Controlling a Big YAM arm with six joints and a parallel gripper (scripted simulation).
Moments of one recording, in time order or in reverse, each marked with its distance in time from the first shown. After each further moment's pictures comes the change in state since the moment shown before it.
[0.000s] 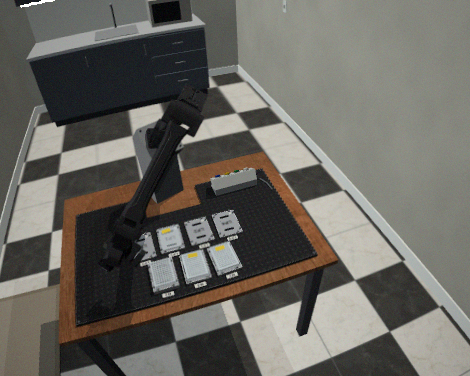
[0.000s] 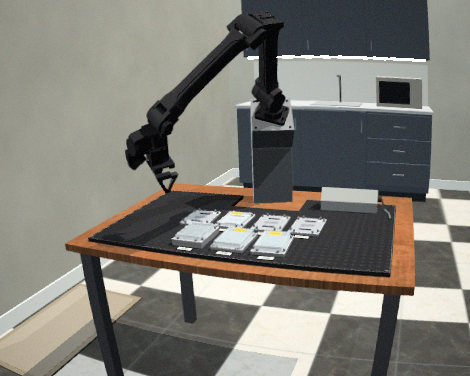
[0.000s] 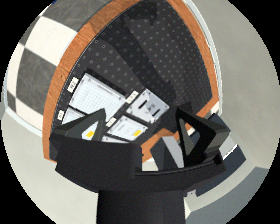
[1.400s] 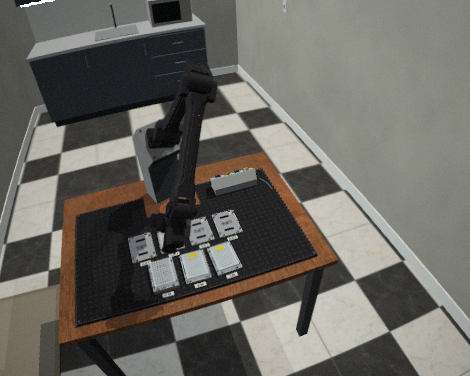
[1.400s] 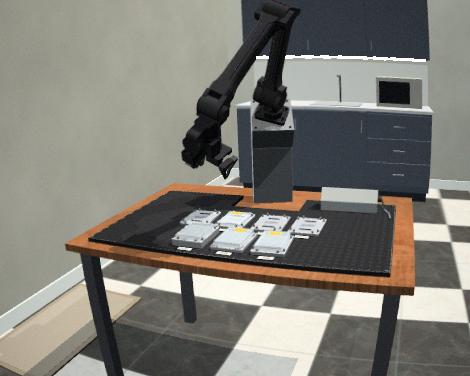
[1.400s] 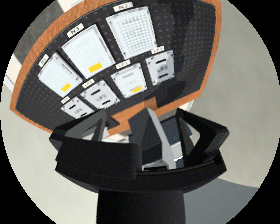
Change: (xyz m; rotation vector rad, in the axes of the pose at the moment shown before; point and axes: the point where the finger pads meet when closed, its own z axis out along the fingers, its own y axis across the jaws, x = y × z) arm 0.144 0.089 -0.060 0.147 0.137 -0.461
